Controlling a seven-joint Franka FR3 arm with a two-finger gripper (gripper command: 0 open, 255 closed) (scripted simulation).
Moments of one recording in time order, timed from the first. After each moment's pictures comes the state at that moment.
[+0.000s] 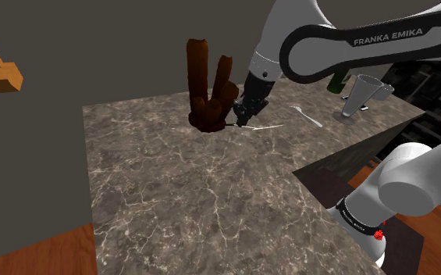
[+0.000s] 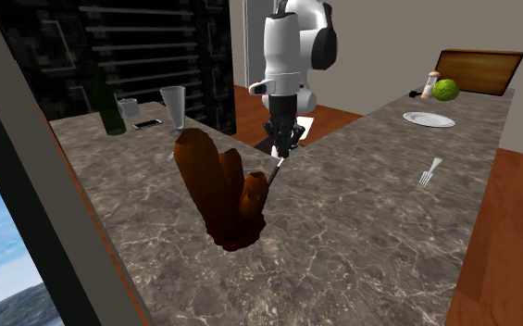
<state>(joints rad) 0.05 -0.37 0.33 -2.37 0.22 2.12 0.44</state>
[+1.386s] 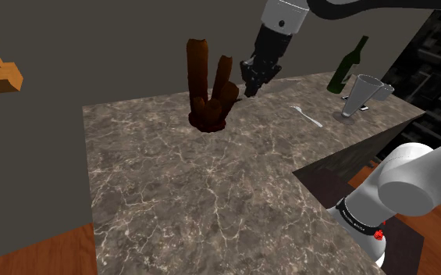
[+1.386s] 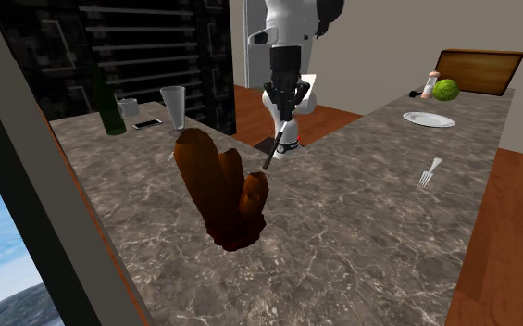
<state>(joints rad) 0.04 -0.40 0.30 -2.12 0.20 1.84 0.47</state>
